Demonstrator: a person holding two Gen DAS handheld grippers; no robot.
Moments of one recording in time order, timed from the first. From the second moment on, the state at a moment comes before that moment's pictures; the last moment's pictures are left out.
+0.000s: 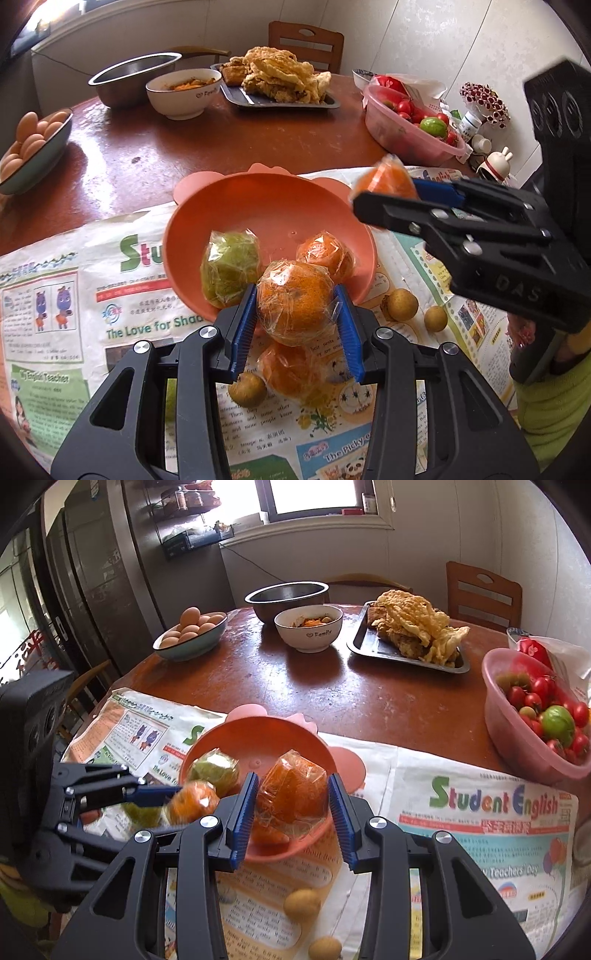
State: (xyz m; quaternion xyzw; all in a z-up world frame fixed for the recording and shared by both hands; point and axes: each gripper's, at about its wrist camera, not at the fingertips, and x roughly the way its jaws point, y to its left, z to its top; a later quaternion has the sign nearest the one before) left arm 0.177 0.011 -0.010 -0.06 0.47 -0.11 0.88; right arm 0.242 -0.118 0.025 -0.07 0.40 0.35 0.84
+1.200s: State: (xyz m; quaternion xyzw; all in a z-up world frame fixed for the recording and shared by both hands) left arm 0.190 0.021 -0.023 -0.07 0.48 -0.10 0.87; right arm 0.283 -0.072 -0.023 -0.08 0.46 0.37 0.80
